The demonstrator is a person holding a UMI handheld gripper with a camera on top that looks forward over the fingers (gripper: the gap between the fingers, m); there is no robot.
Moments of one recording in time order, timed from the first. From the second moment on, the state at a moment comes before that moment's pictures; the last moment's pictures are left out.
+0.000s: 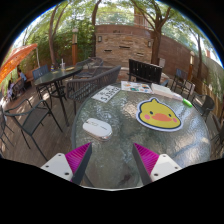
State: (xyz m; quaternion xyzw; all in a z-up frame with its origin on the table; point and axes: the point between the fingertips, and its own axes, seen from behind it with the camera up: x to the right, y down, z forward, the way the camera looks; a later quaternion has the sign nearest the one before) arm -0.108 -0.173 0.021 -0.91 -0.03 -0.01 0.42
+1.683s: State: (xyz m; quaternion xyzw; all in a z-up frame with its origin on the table) arm 0.093 0.047 0.090 -0.88 0.04 0.02 0.47
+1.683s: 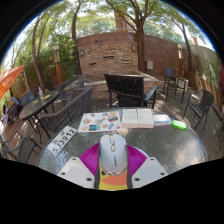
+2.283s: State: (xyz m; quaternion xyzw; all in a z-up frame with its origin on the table) arm 0.099 -0.040 0.112 -0.90 0.03 -0.02 0.43
